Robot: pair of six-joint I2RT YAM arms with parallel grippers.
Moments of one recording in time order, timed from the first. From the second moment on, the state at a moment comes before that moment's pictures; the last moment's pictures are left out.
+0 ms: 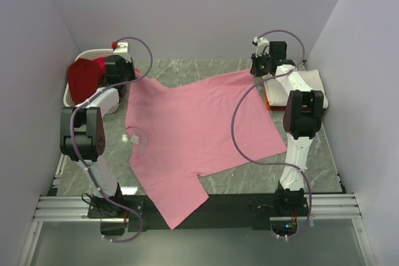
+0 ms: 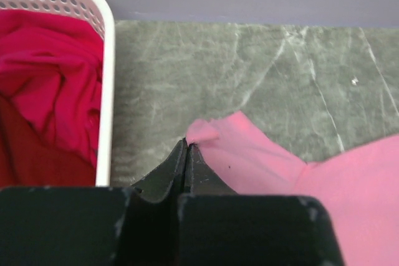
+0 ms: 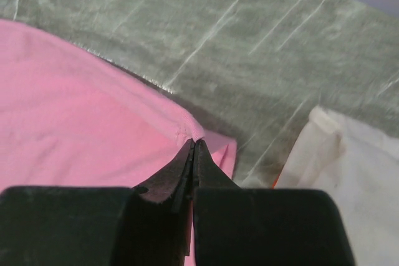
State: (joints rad) left arm -0.02 1.84 1.27 0.24 0.02 -0.08; right arm 0.01 2.20 1.85 -0.35 -0.37 -0.25
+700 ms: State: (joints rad) left arm -0.02 1.31 0.90 0.19 0.14 -0.13; right arm -0.09 2.03 1.63 -0.30 -0.49 -0.25
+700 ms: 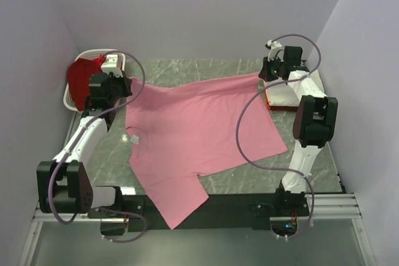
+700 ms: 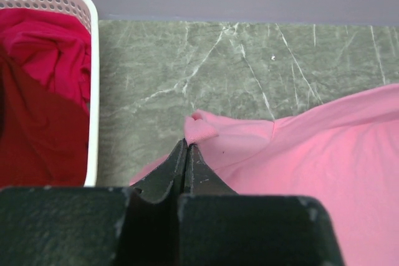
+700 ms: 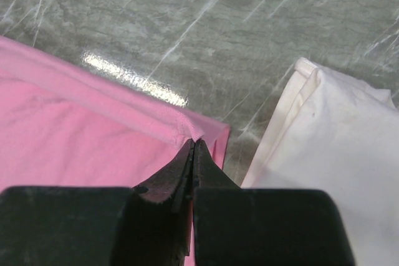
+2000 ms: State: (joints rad) left arm -0.07 0.99 0.71 -0.05 0.24 -0.21; right arm -0.10 2.03 1.59 -0.33 -0.48 -0.31
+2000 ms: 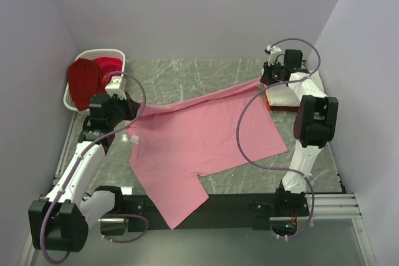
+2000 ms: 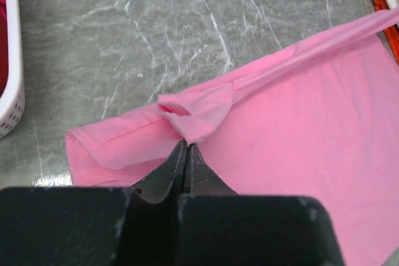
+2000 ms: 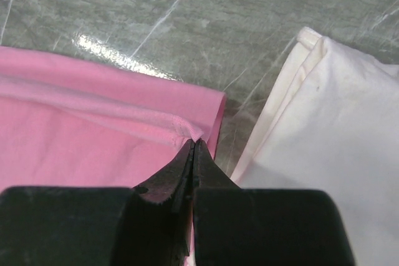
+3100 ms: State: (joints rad) left arm -0.10 0.93 0.66 -0.18 0.31 -0.21; right arm -0.13 1.85 1.35 -0.34 -0.44 -0.43
